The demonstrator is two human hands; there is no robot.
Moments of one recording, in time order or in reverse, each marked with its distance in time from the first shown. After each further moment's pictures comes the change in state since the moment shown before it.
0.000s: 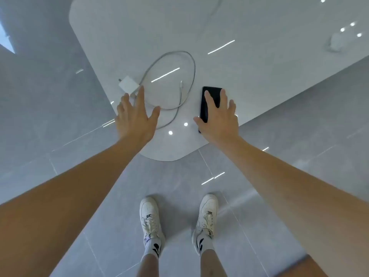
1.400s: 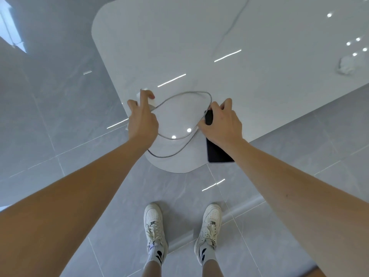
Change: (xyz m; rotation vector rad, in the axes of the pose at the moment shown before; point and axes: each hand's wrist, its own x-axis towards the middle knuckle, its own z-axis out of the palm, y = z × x) left_hand 0.028 -0.008 -0.029 -0.368 0.091 -0.021; right_hand 0.030 -0.032 -0.012 0.034 0.117 -0.068
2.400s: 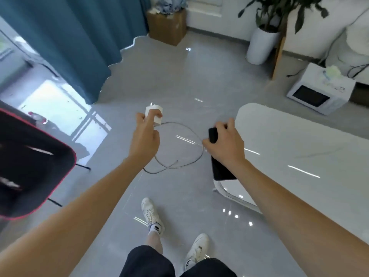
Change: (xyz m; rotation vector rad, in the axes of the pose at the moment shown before) left_hand -0.384 0.030 -0.397 -0.042 0.653 -0.361; right_hand -0.256 -0.301 -0.260 0.012 -0.143 -0.885
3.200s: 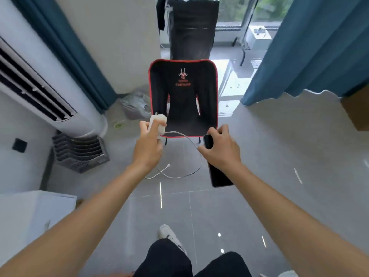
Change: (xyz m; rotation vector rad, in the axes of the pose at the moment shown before) left_hand -0.325 -0.344 -0.341 0.044 0.646 -0.843; right_hand -0.184 -0.550 0.227 -0.100 -0.509 -0.938
